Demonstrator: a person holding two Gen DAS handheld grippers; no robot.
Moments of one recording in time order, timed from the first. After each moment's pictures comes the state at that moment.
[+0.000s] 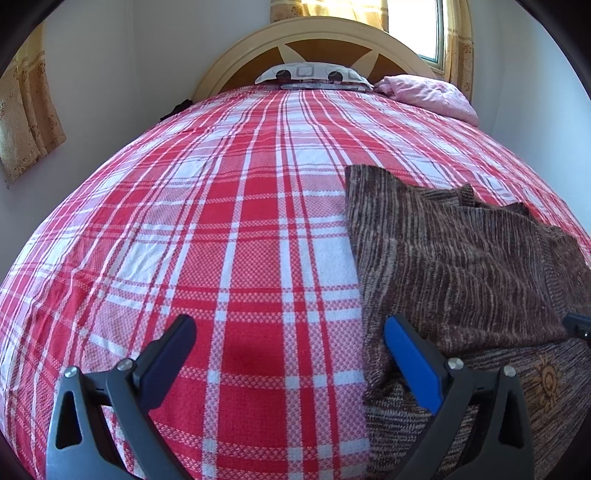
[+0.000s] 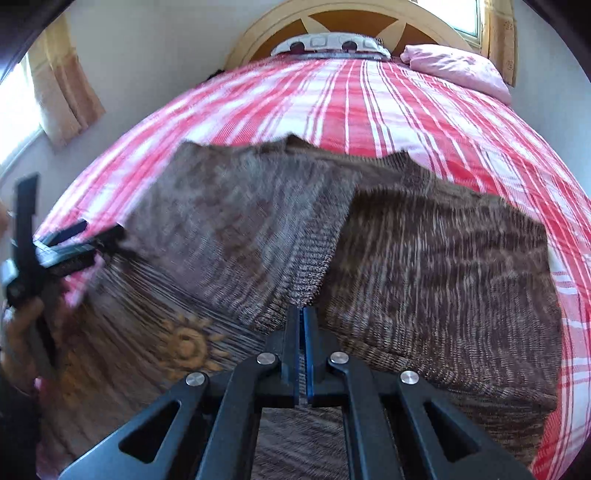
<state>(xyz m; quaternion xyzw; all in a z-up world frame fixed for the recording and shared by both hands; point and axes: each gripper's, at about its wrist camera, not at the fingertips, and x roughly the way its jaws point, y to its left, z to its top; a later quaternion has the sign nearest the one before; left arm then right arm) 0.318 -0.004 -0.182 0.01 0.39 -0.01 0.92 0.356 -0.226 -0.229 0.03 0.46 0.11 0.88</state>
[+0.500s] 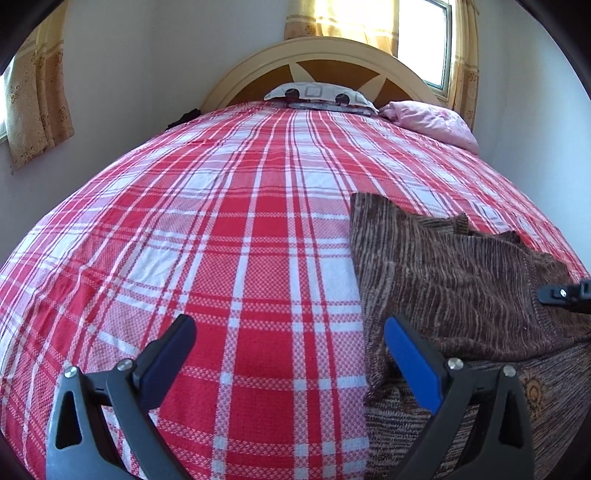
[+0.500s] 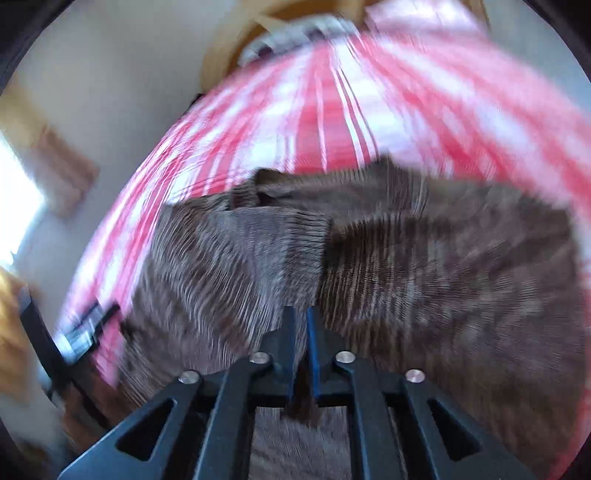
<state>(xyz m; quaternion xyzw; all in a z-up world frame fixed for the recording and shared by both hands) 0.307 0.008 -0.174 -0.03 0.36 0.00 0.93 0.437 -0.278 -0.233 0.23 0.50 0.13 0.83</state>
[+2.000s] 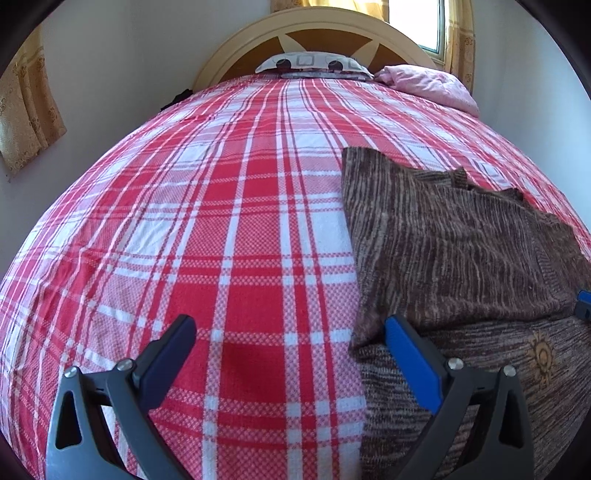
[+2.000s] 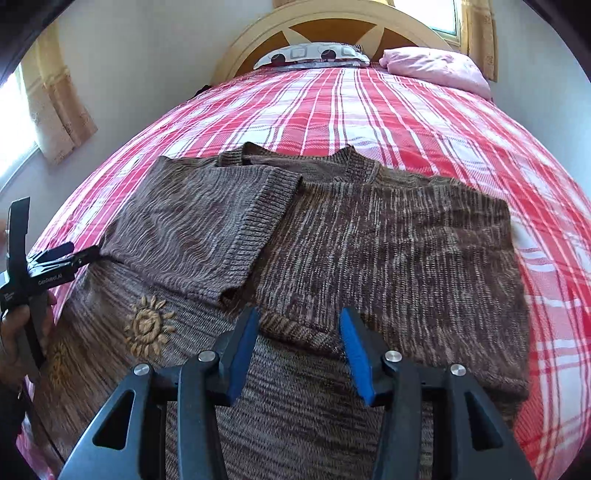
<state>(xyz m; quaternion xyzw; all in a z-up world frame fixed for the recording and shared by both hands) 0.300 -0.008 -0.182 0.02 0.41 0.00 0.91 0.337 -0.274 -0.219 0.04 0.44 0.09 0.89</state>
